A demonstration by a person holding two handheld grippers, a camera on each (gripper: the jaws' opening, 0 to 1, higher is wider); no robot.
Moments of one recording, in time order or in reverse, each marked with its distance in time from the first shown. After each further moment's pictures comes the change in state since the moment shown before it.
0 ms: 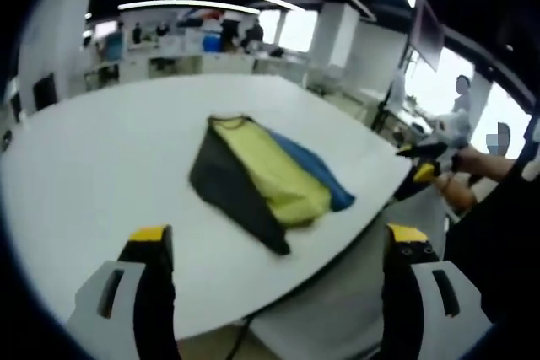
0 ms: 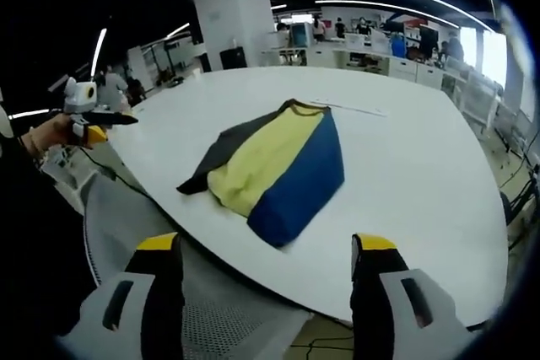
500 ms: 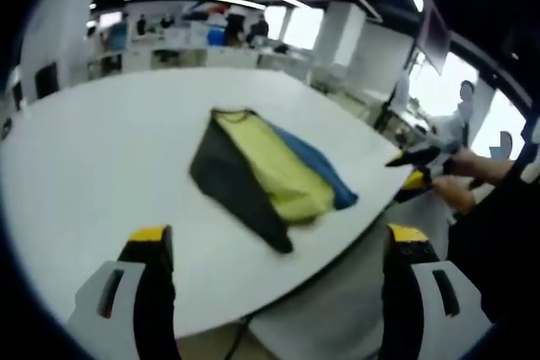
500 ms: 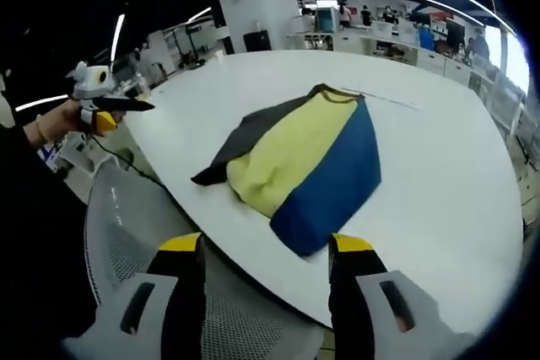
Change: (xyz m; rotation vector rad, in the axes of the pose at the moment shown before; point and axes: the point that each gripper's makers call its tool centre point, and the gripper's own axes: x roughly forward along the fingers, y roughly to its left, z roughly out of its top) left arm 0.010 0.009 -0.006 -0.039 0.021 0.002; right arm 0.044 0.025 0.000 -0.048 0.085 0.134
